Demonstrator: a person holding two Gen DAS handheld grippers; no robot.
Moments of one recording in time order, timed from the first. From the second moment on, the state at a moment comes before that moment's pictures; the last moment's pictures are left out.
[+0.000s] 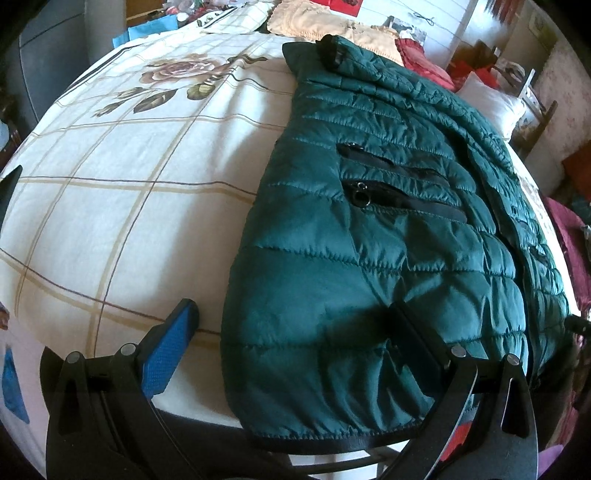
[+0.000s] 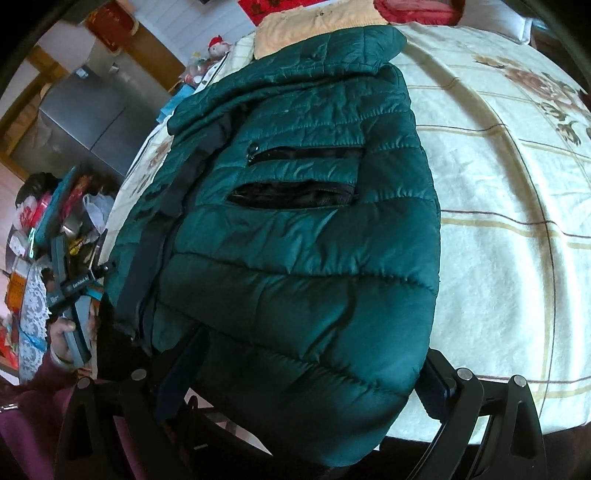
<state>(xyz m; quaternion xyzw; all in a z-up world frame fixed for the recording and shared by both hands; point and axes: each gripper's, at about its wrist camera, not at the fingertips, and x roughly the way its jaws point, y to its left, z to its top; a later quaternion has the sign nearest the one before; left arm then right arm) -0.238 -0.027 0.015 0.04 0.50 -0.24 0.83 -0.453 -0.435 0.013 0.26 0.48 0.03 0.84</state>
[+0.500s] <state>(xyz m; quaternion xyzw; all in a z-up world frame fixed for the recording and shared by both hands) -0.239 -0.029 0.015 0.05 0.49 -0.25 0.83 -0.442 -0.423 0.016 0.20 0.48 0.04 0.85</state>
